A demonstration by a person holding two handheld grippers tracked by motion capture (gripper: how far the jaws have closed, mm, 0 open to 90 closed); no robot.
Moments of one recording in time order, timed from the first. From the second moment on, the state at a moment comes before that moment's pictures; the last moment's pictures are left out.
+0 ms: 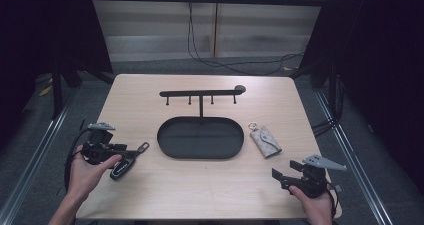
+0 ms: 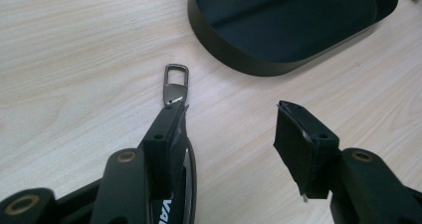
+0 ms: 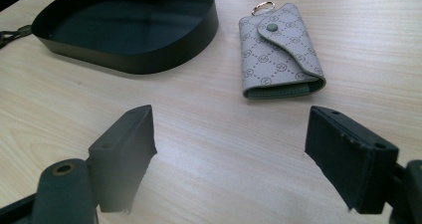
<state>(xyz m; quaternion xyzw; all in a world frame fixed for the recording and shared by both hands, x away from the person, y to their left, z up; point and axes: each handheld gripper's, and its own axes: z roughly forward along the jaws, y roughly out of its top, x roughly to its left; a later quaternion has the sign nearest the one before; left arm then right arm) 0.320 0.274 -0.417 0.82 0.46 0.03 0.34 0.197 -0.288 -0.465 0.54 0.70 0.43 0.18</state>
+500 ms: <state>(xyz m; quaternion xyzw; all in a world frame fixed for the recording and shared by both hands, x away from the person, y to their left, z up) 0.341 0.266 -0.414 0.85 0.45 0.03 0.28 0.197 -0.287 -0.465 0.54 0.70 0.43 0.18</state>
